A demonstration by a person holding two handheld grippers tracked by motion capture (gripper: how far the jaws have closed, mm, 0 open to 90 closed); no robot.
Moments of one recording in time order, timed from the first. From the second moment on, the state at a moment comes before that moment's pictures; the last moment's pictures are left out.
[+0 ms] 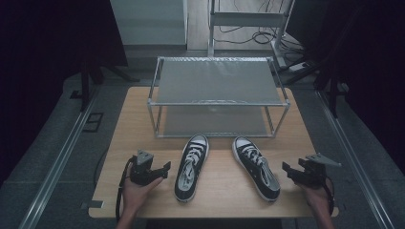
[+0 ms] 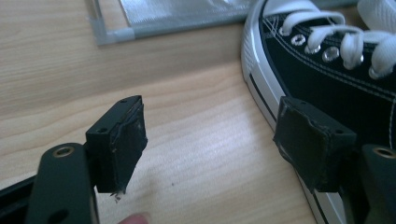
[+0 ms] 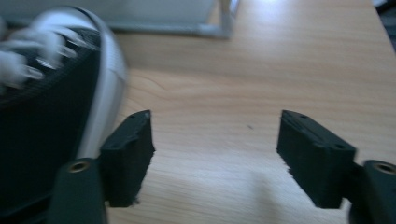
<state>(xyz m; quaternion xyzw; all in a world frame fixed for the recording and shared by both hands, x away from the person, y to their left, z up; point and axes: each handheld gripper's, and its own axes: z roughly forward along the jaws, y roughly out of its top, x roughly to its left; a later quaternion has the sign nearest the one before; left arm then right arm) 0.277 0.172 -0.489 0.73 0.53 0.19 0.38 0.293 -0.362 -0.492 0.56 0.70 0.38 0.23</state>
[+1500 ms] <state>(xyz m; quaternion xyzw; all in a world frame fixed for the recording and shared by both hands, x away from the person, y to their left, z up) 0.265 0.175 -0.459 0.76 0.50 0.15 0.39 0.255 -0.102 -0.507 0.25 0.87 0.43 -0.01</state>
